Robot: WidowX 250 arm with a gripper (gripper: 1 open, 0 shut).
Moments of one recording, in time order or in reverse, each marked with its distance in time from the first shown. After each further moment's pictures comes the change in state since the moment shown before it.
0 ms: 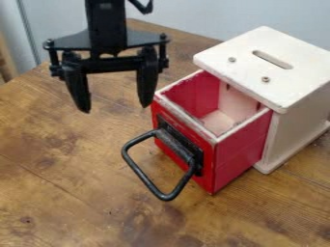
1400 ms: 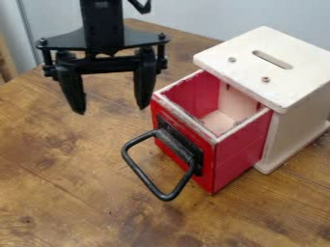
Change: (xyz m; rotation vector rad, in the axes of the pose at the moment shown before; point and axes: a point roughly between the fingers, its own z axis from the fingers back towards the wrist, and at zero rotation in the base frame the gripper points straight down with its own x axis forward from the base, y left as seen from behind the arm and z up) arm -0.012 -0.001 0.010 0.003 -0.016 -0.014
